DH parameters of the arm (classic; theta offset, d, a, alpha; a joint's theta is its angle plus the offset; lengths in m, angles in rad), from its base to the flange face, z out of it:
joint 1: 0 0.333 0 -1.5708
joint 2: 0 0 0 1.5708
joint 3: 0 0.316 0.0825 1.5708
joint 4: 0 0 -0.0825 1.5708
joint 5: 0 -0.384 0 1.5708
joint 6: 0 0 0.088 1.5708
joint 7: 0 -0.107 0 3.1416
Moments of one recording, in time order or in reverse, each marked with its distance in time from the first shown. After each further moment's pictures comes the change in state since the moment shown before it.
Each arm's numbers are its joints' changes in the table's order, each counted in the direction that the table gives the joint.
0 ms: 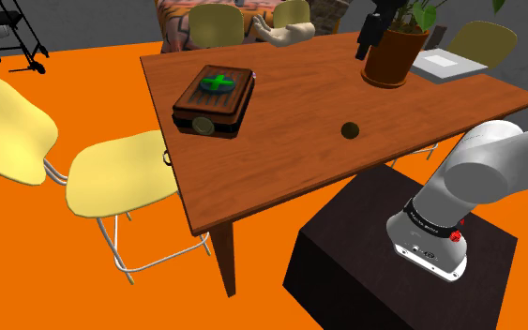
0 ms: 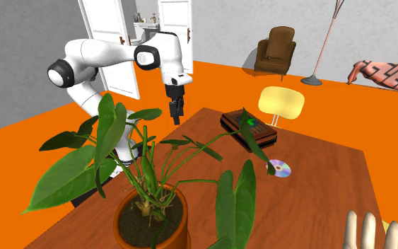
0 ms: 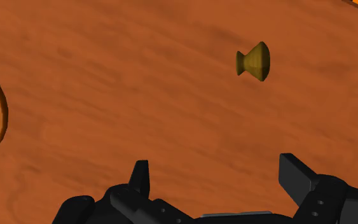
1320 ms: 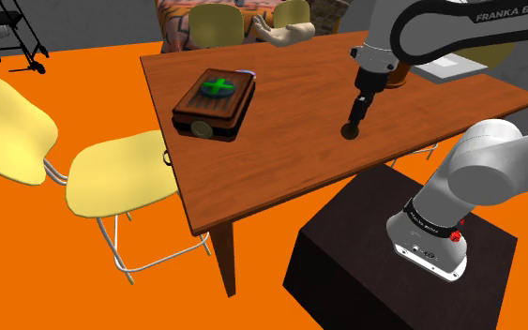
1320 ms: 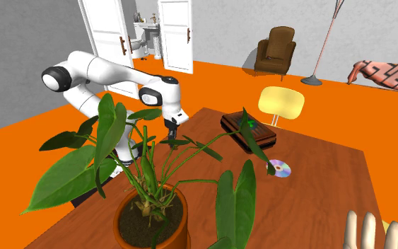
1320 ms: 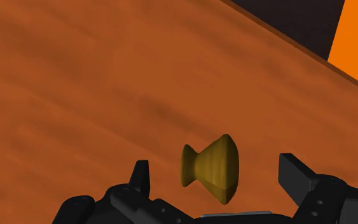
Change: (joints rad) arm 0.076 -0.080 -0.028 -0.452 -0.113 -0.216 0.045
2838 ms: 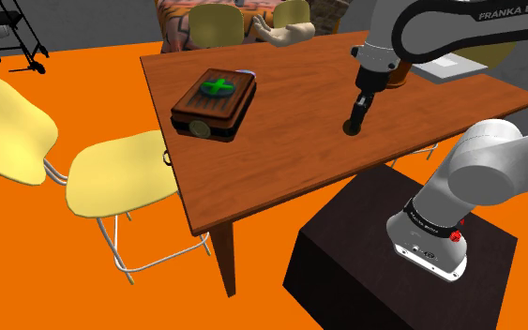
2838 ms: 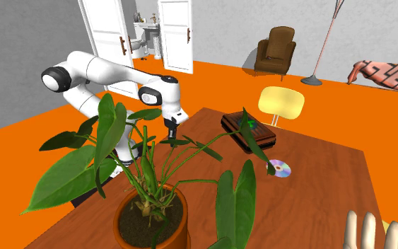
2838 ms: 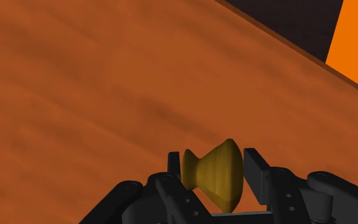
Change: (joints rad) arm 0.001 -0.008 0.001 0.004 -0.001 0.011 -0.002
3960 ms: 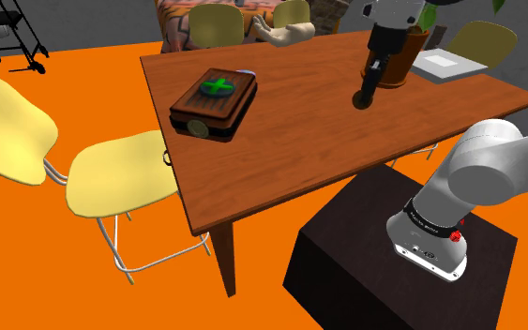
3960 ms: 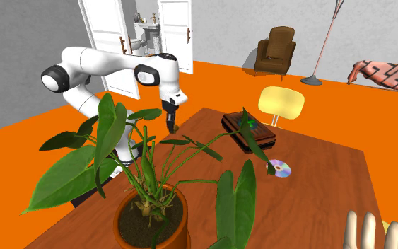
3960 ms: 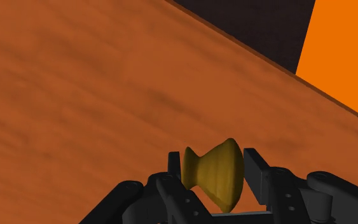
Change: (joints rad) arm 0.003 -0.011 0.005 0.223 -0.004 0.233 -0.006
